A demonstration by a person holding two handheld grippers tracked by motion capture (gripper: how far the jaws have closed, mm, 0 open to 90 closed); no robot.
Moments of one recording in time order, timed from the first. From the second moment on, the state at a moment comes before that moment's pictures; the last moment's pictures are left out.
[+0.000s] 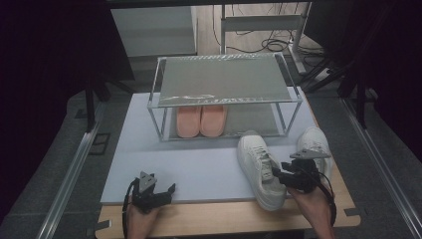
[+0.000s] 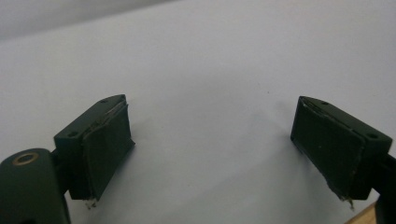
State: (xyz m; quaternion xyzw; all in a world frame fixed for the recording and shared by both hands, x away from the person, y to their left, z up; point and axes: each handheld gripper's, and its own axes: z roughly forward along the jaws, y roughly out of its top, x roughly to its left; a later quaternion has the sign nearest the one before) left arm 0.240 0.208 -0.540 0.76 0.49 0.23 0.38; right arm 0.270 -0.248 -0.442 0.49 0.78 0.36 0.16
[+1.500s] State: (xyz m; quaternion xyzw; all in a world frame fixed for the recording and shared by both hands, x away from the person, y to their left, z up) left arm 0.240 0.208 -0.540 0.76 0.49 0.23 0.38; right arm 0.284 -0.255 -0.451 0.55 0.68 0.48 -0.05
